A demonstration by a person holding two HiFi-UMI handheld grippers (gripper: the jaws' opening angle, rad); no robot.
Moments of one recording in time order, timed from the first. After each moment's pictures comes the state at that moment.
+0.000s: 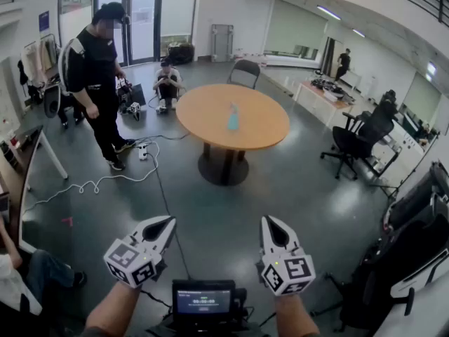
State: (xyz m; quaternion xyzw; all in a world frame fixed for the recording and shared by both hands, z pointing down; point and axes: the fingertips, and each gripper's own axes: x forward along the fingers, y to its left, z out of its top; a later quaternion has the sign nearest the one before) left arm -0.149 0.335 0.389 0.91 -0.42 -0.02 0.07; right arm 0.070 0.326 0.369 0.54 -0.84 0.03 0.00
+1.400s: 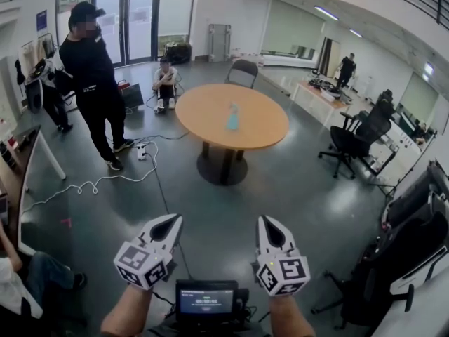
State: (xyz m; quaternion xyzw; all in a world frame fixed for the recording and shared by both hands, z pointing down) left arm -0.153 0.331 0.390 0.89 -0.44 -0.04 0.08; right arm 0.045 0.332 0.371 0.56 -0.83 0.03 0.00
